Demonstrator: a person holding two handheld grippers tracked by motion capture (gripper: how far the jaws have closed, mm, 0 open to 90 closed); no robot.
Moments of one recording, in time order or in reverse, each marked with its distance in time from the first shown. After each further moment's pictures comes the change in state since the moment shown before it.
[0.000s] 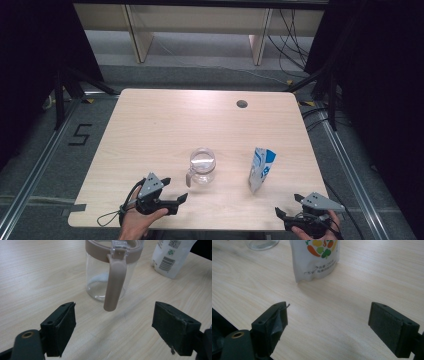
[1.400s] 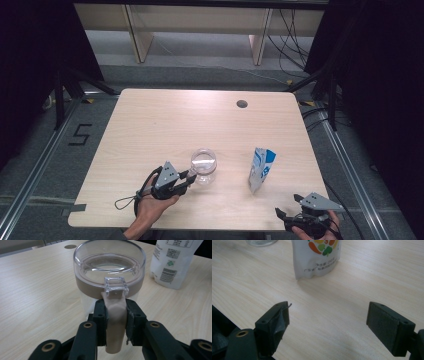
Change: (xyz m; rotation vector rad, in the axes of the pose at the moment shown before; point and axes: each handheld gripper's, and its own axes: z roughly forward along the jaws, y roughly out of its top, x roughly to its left) left arm -0.002 0.023 0.037 -0.062 -0.039 0.144; right arm 0.001 0.000 -0.002 0.022 0.005 -0.036
